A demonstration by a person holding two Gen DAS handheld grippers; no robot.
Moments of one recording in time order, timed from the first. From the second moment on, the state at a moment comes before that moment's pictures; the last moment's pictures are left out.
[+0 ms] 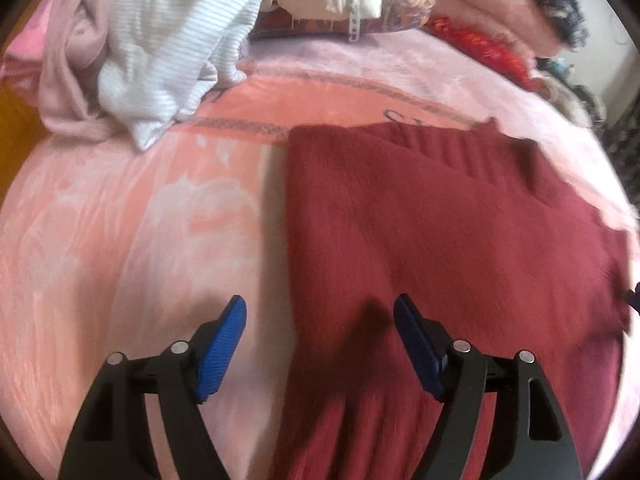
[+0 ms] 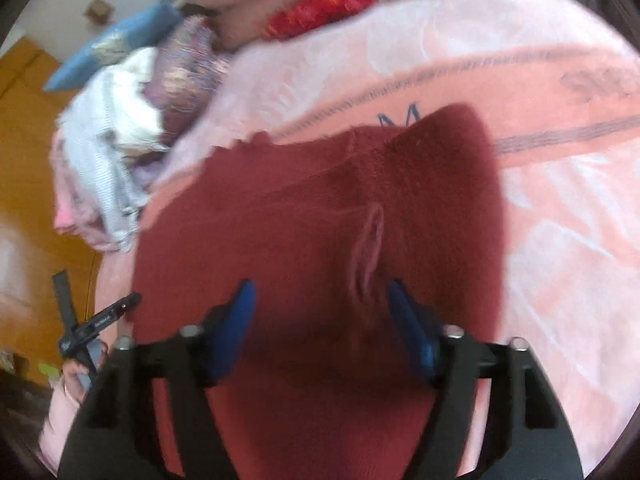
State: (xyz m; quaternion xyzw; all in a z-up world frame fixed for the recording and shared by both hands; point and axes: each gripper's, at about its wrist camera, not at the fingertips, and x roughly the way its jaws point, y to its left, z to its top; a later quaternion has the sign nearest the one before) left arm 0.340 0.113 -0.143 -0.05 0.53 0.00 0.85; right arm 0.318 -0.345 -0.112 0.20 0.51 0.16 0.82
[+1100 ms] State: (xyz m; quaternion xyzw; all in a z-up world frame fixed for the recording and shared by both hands) left arm 0.061 0.110 -0.173 -0.07 0.62 -0.08 0.78; right arm 0.031 -0.348 -0.151 0.19 0.61 0.21 0.74
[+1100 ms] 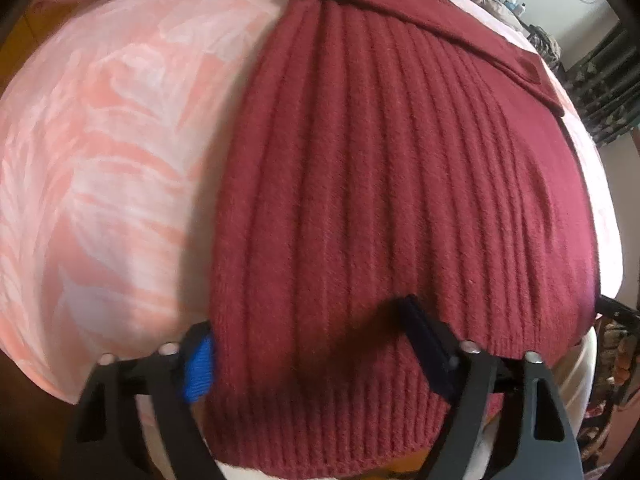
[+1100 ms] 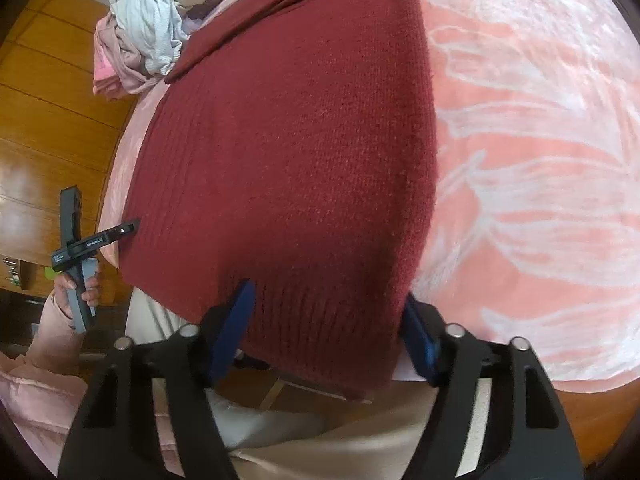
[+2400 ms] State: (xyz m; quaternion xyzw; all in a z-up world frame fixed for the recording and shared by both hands) left arm 0.233 0.144 -0.169 -0.31 0.58 -0.05 0.75; right arm 0.238 -0.403 -0.163 0.40 0.59 0.15 0.68
